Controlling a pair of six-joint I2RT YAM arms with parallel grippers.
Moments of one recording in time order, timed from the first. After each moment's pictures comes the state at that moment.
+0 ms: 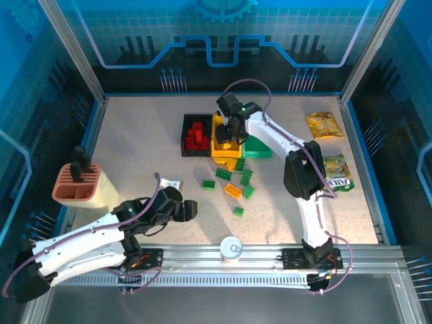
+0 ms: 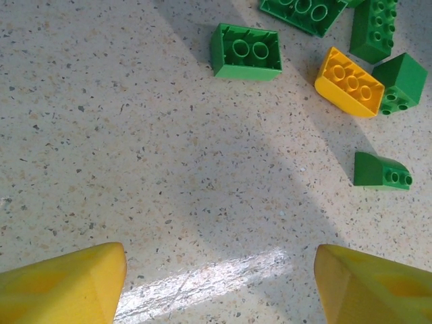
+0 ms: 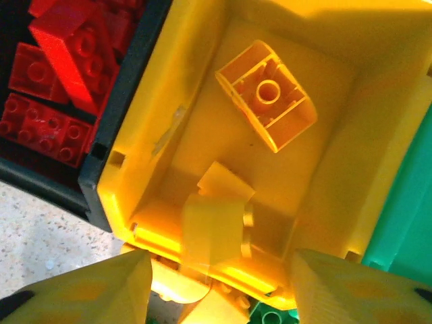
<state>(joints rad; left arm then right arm) -0.92 0.79 0.52 -0.63 -0.20 -0.85 0.57 2.15 1.97 -0.96 0.06 0.22</state>
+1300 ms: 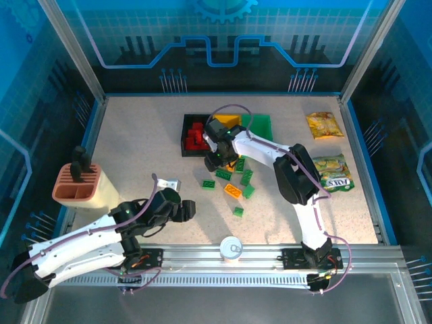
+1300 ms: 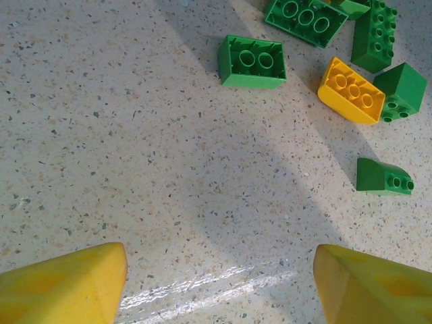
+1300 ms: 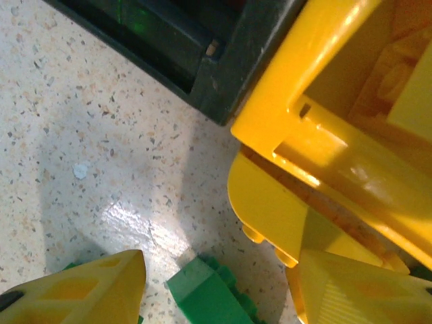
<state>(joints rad) -0.93 0.76 0.52 -0.66 -0.24 -0.86 0.70 2.14 1.70 -0.83 -0.03 0.16</state>
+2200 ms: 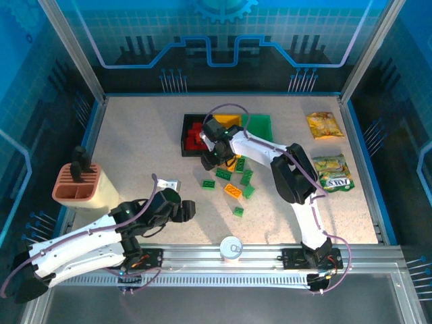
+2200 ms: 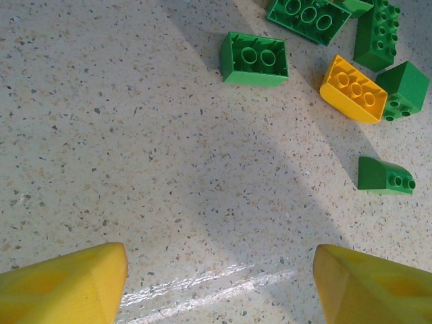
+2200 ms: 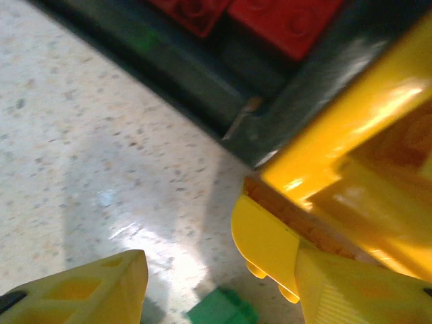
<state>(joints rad) -0.93 0.76 0.52 -0.66 -0.24 -0.87 0.71 2.16 1.72 -0.78 -0.07 0.15</state>
